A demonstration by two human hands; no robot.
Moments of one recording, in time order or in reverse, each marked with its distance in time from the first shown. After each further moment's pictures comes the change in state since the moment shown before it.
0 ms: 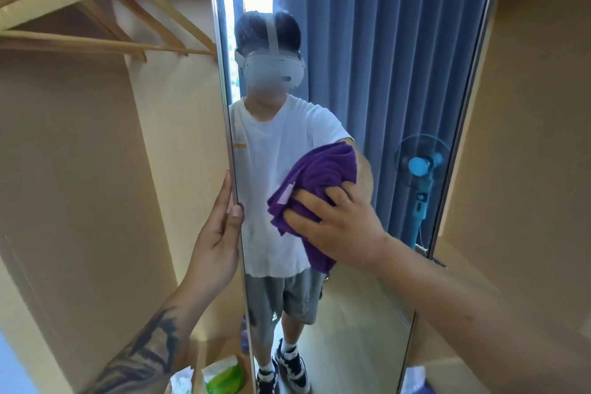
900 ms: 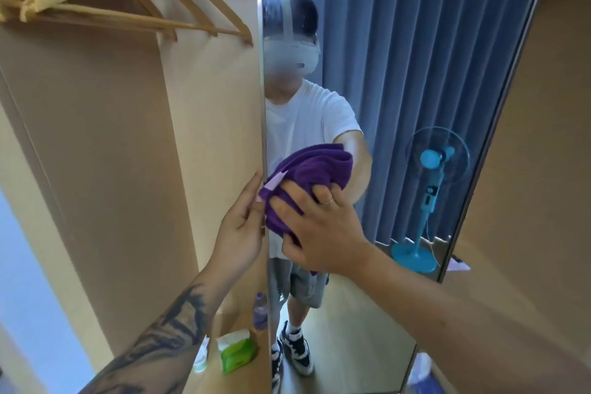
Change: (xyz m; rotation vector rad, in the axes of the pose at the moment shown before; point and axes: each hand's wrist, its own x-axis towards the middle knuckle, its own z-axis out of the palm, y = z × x) left_hand -0.016 -0.007 -0.002 -0.158 0.023 -0.126; right_hand 0.029 -0.073 -0.003 0.195 -0.195 0.161
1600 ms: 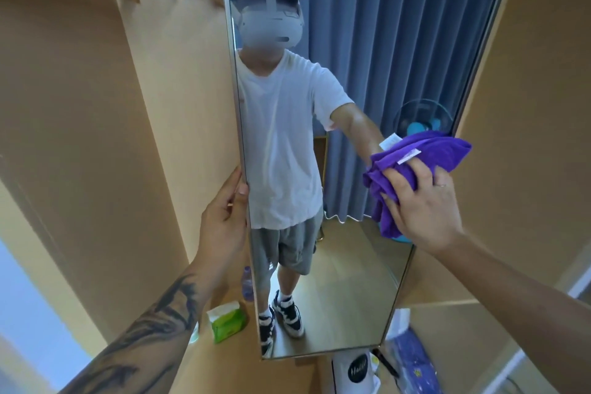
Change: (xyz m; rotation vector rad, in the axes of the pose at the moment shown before) left_hand -0.021 -0.041 0.006 0.065 0.101 -0.025; right_hand -0.142 0.122 -0.029 -0.314 -0.120 0.288
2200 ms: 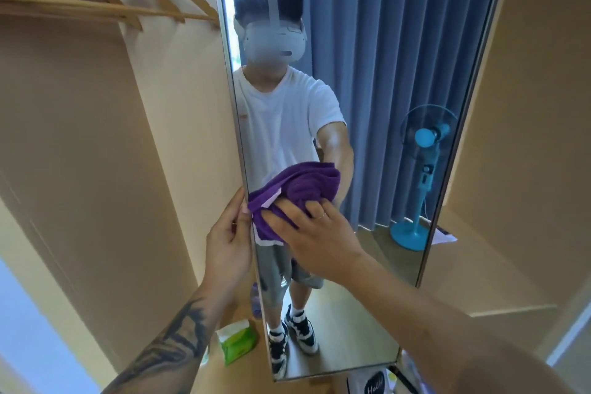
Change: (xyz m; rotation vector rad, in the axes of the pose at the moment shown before) left_hand 0.001 0.007 0.005 0.019 0.030 -0.021; right_hand 0.053 -0.155 -0.026 0.232 -0.120 -0.289
